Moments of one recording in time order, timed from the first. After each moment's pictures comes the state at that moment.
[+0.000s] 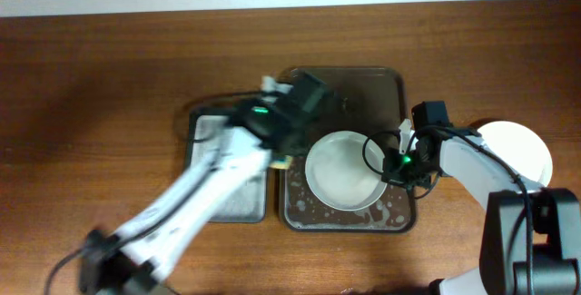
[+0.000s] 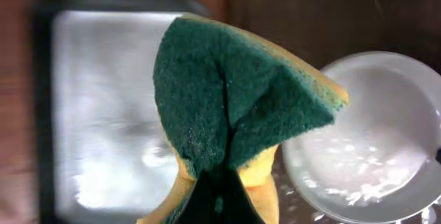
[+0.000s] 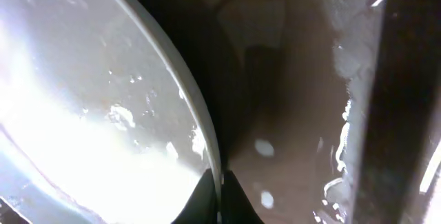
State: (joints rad) left arm -0.65 1.67 1.54 -1.13 -0.25 -0.58; right arm 0.01 1.66 0.87 -0.70 -0.33 0.21
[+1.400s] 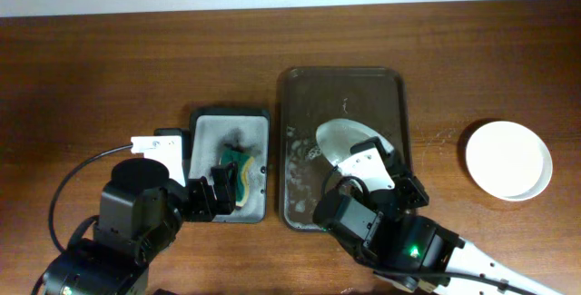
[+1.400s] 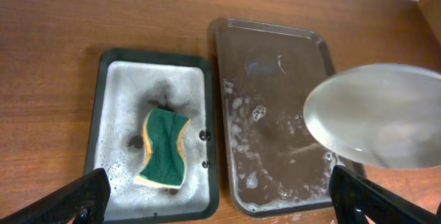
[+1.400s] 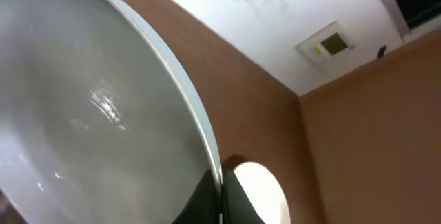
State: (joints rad) left arm -0.39 0.81 1.14 -1.01 0.00 -0.40; right arm 1.01 1.08 0.93 -0.93 1.16 0.27
